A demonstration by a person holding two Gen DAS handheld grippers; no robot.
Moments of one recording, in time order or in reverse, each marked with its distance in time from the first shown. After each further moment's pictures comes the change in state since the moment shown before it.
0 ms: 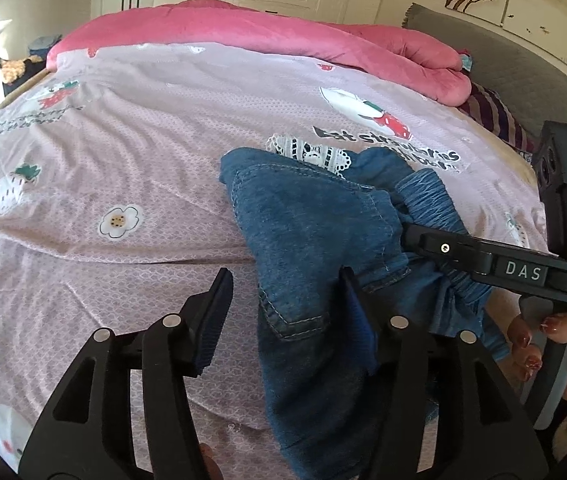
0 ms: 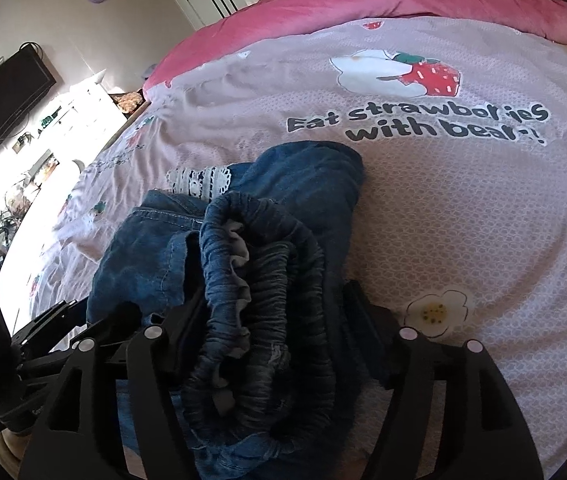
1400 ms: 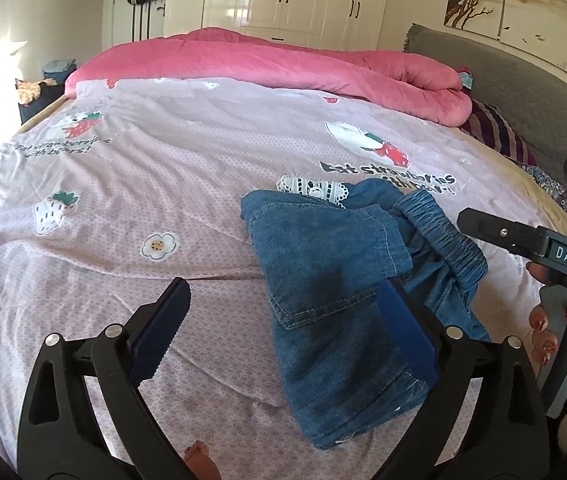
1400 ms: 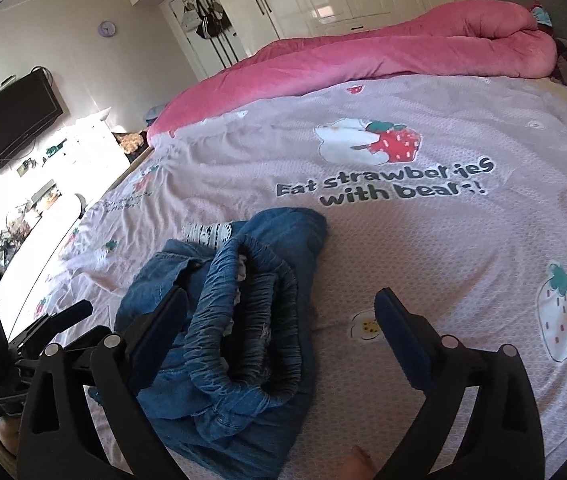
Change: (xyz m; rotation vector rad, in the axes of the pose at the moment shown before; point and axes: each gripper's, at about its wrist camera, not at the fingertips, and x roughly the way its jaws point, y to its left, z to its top) left arm -0.042 0.001 0.002 0.013 -0.098 0.043; right arm -0.064 -0.005 -0.002 -0.007 -0.199 -0.023
